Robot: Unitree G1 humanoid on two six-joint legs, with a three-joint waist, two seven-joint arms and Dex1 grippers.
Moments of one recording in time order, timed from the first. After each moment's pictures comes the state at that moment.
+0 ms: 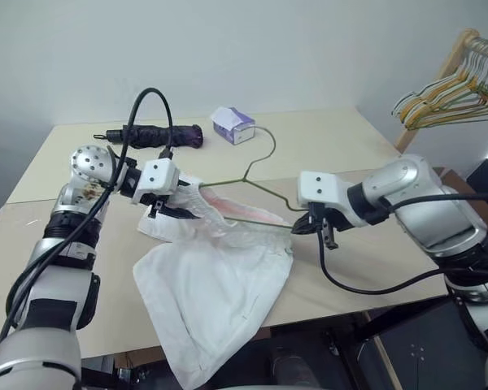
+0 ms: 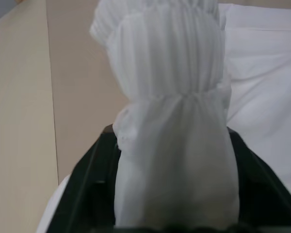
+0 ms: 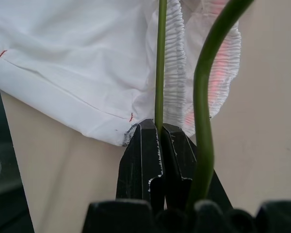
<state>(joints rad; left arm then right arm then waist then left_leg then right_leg) -0.94 0.68 -0.22 0.76 -0.15 -0.37 -1.61 -0.84 -0.87 0.45 -0.29 0.14 0.88 1.30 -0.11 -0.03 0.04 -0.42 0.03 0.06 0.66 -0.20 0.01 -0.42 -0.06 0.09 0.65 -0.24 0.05</state>
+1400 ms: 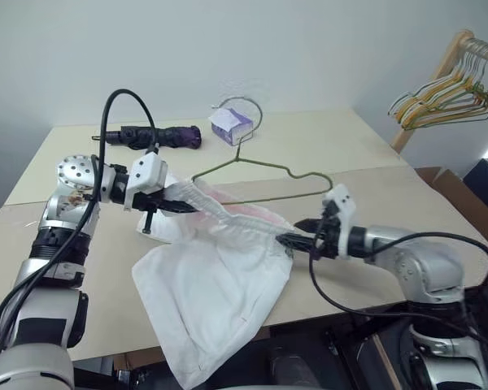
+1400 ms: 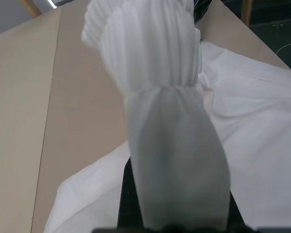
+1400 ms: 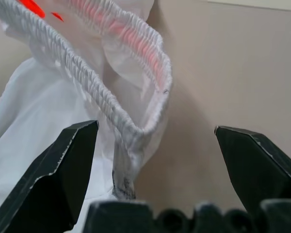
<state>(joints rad) -0.79 0.72 -0.13 0.51 -0.26 -0.08 -1.58 -0.40 -0.47 -0.01 -0.27 0.48 1.11 0.72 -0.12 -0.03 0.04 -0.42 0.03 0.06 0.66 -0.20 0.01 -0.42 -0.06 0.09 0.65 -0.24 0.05</state>
